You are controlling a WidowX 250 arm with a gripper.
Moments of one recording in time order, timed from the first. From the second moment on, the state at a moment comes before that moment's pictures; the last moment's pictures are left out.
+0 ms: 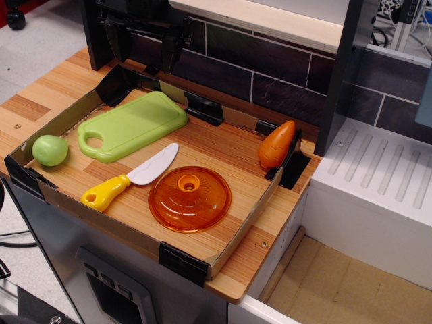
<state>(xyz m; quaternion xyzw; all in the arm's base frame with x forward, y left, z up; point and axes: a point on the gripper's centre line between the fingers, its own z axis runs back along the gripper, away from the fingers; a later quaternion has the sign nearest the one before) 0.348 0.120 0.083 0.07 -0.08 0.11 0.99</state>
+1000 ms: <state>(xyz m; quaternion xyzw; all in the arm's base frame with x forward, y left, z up) 0.257 0.094 0.080 -0.03 -0.06 -0.03 1.00</state>
